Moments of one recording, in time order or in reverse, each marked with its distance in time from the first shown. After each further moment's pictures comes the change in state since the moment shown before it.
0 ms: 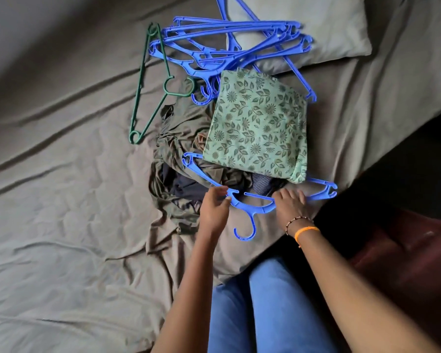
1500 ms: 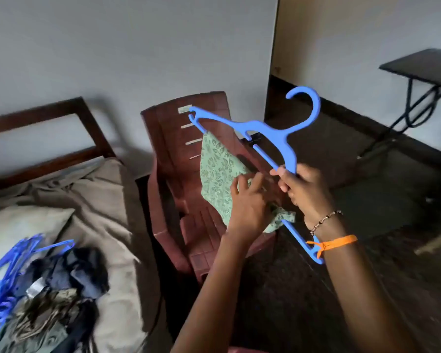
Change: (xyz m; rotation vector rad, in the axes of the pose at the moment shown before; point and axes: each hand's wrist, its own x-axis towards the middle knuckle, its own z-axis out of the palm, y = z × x) left_hand -0.539 -0.091 0.108 0.545 -0.861 2.233; right_hand -0.675 -0.027 -0.040 1.284 1.680 0.868
